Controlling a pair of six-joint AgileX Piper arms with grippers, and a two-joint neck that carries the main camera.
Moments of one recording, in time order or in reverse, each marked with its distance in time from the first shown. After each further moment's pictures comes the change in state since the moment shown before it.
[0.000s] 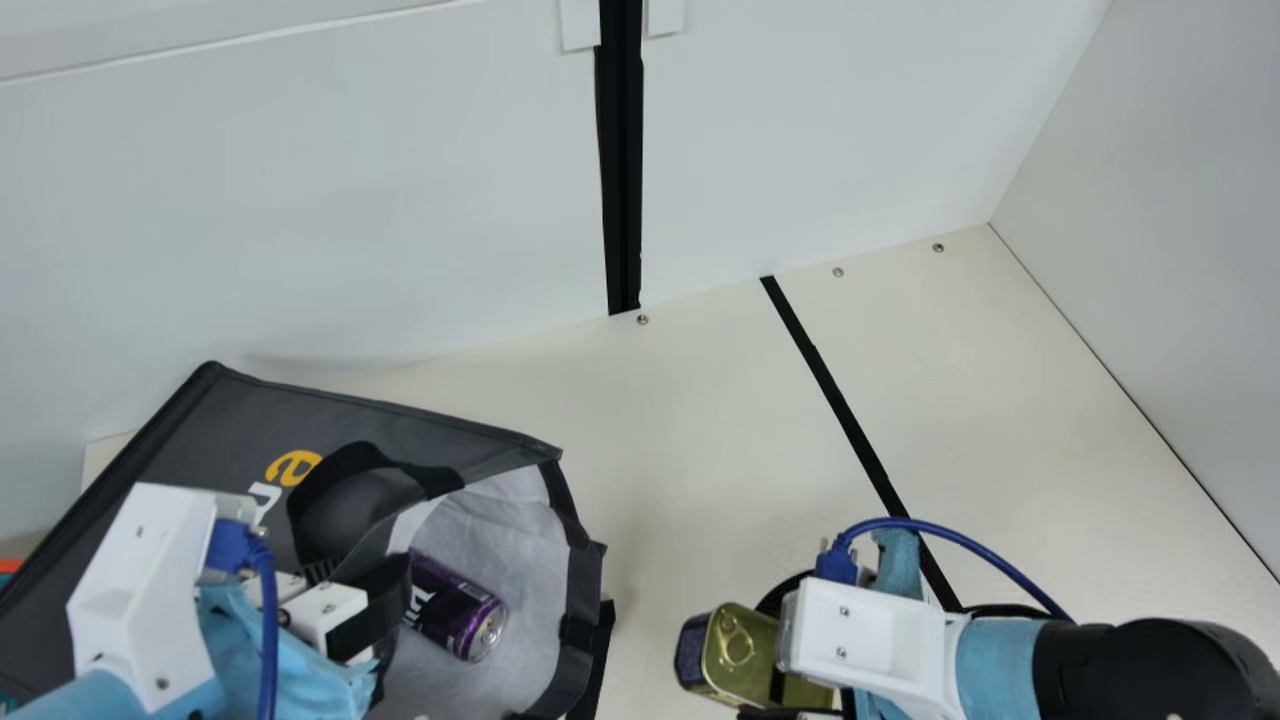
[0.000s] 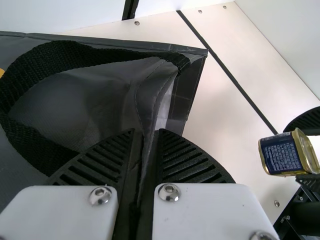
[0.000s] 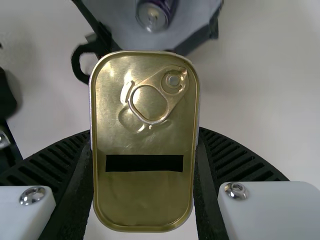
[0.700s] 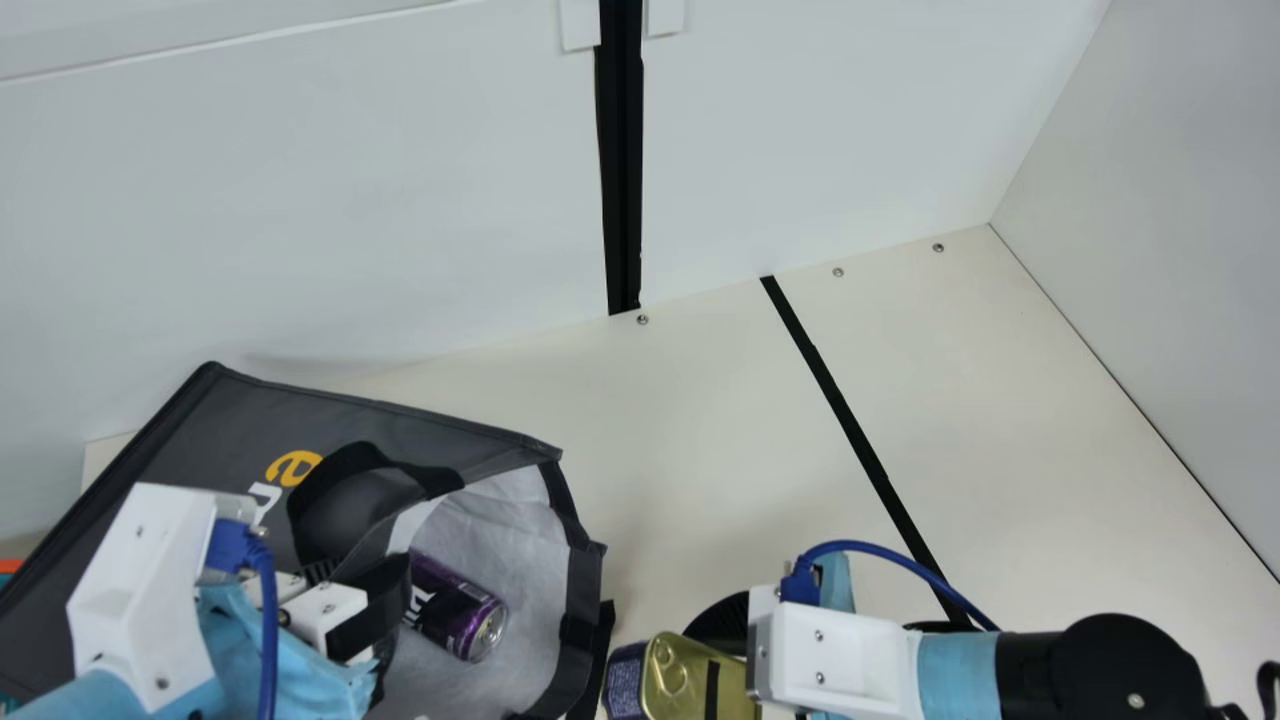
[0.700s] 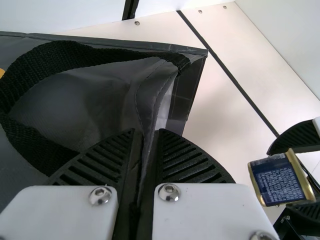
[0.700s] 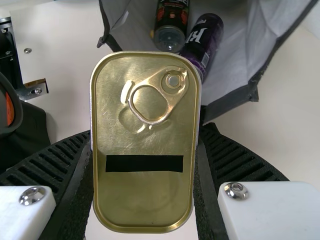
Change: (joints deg) left arm 0.0 0.0 0.0 0.0 0.0 0.0; right arm 2.2 2.7 6.3 16.1 -2.5 -13.1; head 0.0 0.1
